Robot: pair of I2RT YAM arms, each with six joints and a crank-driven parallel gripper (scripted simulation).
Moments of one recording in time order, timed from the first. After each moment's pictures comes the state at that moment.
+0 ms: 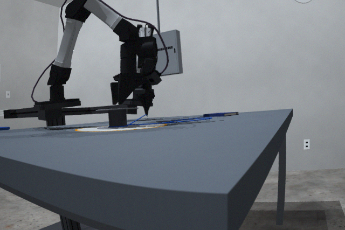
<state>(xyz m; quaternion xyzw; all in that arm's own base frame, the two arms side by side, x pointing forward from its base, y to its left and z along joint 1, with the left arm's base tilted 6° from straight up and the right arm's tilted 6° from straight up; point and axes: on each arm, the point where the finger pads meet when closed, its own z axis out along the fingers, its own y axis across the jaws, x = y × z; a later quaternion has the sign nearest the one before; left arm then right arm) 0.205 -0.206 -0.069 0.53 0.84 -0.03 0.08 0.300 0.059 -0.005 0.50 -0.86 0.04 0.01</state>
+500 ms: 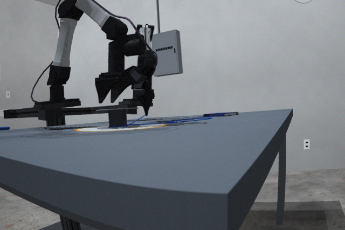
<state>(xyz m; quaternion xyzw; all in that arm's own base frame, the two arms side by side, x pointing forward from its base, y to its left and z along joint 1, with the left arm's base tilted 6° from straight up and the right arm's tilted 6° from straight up) 0.204 -0.205 -0.070 0.53 0.84 -0.03 0.08 0.254 0.052 0.000 0.08 -1.00 0.03 0.00</state>
